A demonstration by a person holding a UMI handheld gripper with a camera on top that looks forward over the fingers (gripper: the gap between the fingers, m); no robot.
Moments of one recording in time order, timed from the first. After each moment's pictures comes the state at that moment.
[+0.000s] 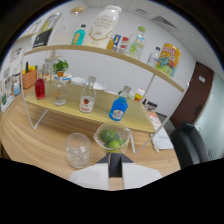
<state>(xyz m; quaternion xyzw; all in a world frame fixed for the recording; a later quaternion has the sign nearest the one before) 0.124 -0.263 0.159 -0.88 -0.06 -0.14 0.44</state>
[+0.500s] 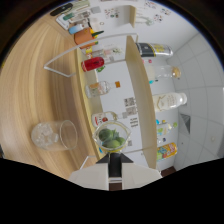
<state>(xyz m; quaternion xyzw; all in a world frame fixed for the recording) 0.103 -0.226 0.222 -0.60 -0.45 -0.45 0.49</state>
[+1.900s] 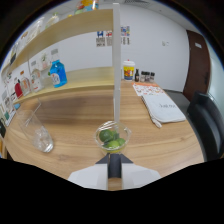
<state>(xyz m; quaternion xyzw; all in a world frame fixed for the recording) 0.261 -0.268 0.054 -0.91 0.01 0.00 0.41</state>
